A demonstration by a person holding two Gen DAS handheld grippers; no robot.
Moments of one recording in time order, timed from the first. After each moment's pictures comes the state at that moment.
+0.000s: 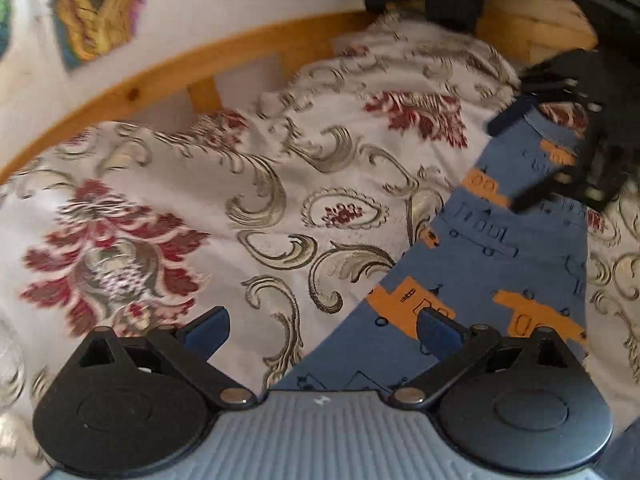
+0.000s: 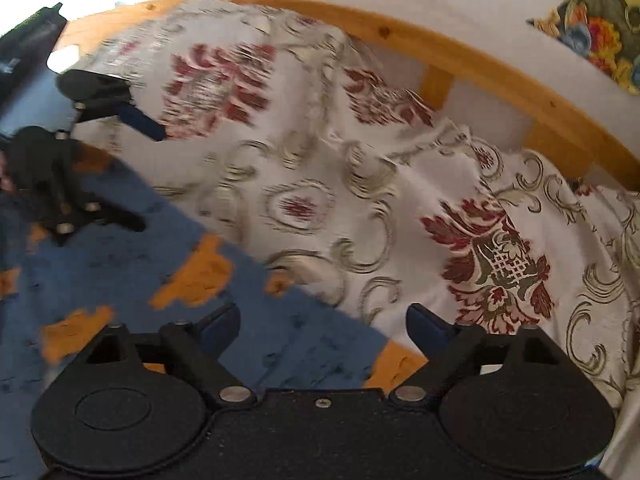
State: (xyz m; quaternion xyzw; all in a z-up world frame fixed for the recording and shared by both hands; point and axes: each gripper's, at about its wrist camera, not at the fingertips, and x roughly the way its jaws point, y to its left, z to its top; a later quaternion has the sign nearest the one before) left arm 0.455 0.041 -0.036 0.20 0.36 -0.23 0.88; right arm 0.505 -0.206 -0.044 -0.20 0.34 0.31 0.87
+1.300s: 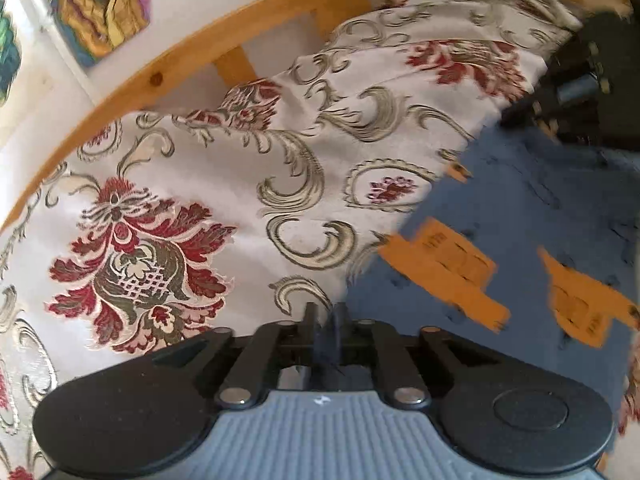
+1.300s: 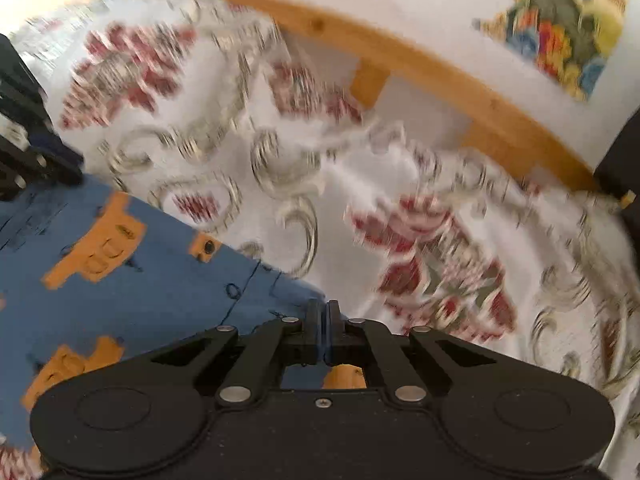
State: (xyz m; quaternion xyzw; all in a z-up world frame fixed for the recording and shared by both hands) left arm 0.480 0.007 -0.049 0.26 0.38 -0.11 0.88; right arm 0.538 -0.200 -0.087 -0.23 0.30 0.18 0.91
